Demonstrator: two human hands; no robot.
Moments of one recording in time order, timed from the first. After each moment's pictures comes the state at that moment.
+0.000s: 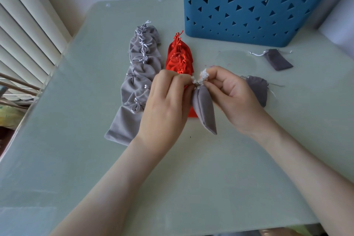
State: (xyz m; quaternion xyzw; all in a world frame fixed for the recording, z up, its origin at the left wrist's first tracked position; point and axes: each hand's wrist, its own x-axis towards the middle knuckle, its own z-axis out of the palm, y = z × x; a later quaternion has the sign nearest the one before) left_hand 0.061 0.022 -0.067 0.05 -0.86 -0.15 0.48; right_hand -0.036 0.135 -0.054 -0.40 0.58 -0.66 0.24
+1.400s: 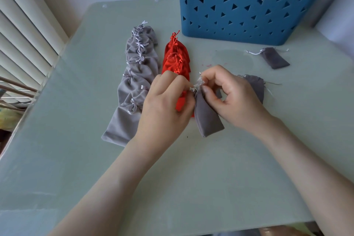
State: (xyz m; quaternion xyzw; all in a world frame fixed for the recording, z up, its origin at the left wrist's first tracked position) left_hand 0.061 0.027 -0.060 0.07 -0.87 -0.20 0.45; right_hand -0.052 0.144 -0.061 -0.54 0.69 -0.47 -0.06
